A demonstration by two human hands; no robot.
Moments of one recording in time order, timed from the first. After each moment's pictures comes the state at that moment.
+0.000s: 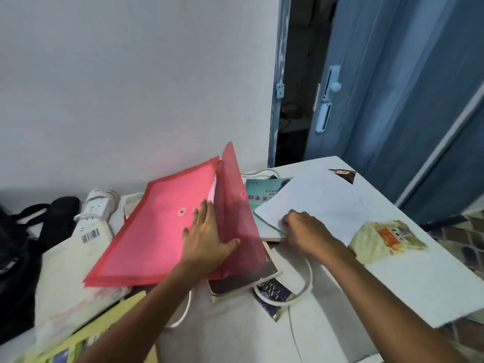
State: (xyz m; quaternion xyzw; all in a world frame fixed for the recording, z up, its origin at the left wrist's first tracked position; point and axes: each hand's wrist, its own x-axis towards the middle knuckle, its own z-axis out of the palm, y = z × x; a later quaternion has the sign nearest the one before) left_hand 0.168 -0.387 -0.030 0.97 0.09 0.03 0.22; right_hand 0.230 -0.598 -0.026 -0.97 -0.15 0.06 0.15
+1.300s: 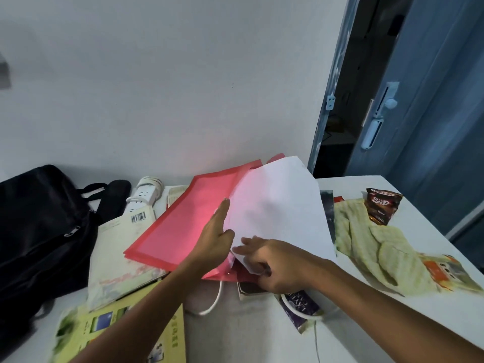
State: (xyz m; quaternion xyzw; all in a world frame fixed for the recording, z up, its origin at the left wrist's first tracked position) left_hand 0.137 -0.350 -0.014 0.87 0.11 0.06 0.49; right_hand 0.191 -0.522 -0.015 -0.82 -0.52 0.18 0.19
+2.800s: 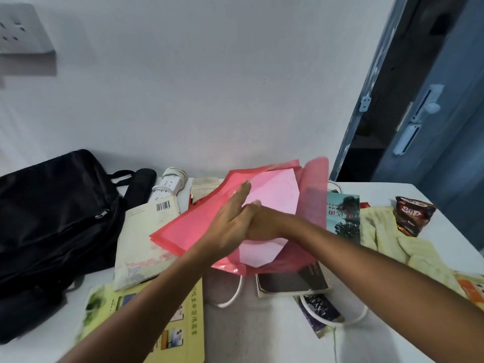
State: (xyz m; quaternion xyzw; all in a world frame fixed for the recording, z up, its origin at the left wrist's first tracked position) left_hand 0.117 -0.348 0.035 0.82 0.10 0.10 0.56; right_hand 0.208 -0.431 0.035 -0.83 -0.48 0.24 0.14
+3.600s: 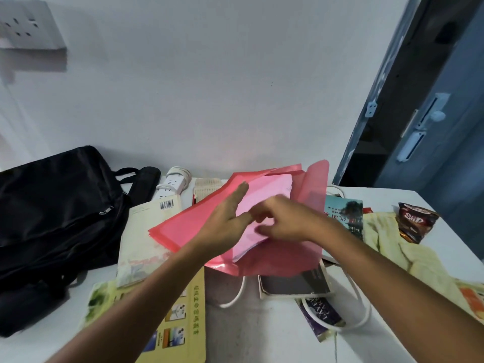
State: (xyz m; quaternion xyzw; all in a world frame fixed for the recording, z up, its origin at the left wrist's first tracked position) left_hand 0.112 -0.330 0.035 0.85 0.10 0.09 0.50; right_hand 0.211 -0.458 0.050 -0.84 -0.50 0.14 0.18
